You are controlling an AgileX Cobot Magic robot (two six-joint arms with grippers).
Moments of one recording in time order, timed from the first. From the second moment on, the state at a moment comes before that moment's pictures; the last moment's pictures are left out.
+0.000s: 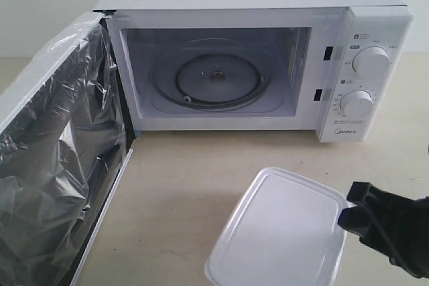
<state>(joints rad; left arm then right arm) 0.34 0.00 0.00 -0.13 0.31 0.09 0.44 1.05 -0.19 1.75 0.11 -0.83</state>
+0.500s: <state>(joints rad) 0.34 0.00 0.00 -0.13 0.31 0.09 0.44 1.22 -0.24 1.75 0.05 -0.86</state>
